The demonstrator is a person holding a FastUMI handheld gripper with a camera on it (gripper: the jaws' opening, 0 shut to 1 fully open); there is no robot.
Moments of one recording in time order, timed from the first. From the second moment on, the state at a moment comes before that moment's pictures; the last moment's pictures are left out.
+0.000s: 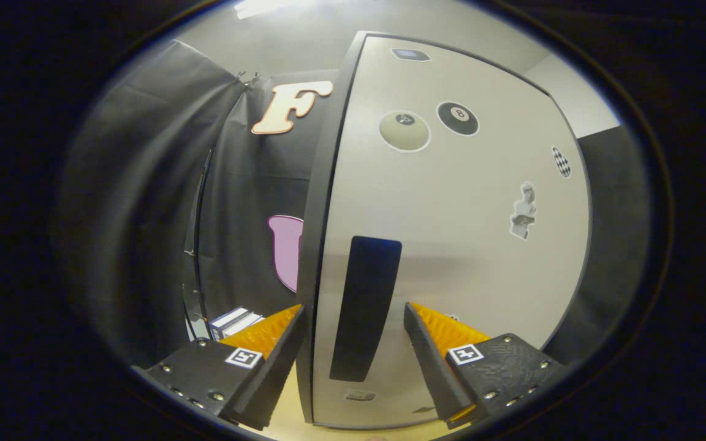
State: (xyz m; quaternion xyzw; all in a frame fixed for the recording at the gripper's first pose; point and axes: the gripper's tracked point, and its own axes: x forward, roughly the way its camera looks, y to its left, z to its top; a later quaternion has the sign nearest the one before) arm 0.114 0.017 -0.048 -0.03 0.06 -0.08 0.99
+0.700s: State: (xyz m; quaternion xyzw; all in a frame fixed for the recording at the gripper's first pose) arm 0.113 0.013 -0.049 -0.01 0.07 -0.10 0.99
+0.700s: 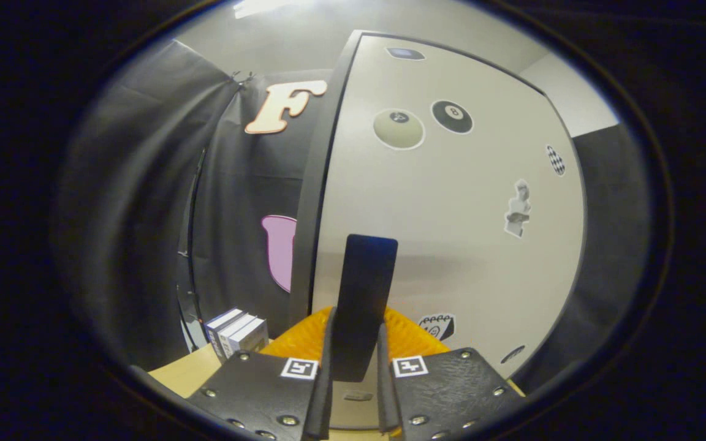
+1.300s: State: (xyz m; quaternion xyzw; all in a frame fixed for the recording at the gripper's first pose) arm 0.110 0.014 -0.052 0.00 0.08 -0.08 0.99
